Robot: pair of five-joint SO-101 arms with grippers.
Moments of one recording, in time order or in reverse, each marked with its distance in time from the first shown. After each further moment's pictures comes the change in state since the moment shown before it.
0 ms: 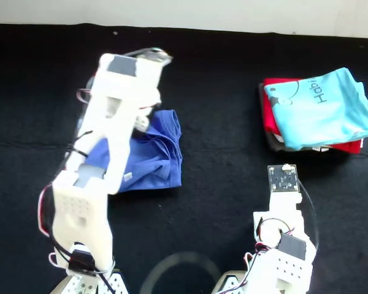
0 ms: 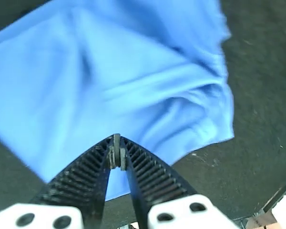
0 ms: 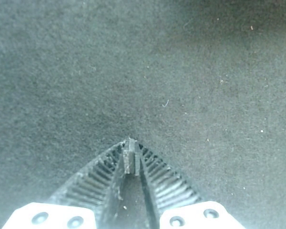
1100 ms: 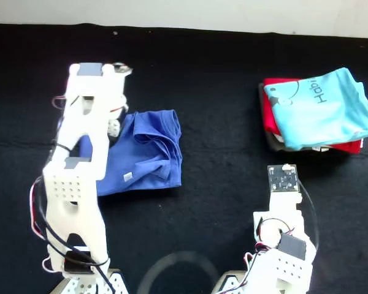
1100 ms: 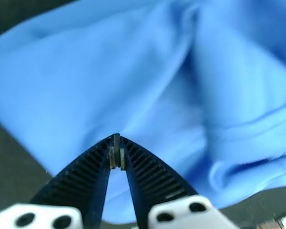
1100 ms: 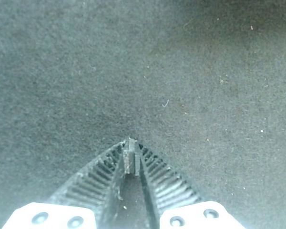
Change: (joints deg) left arm -7.6 11.3 -0.1 -4.0 -3.4; right arm 0.0 0.0 0.0 0.0 0.0
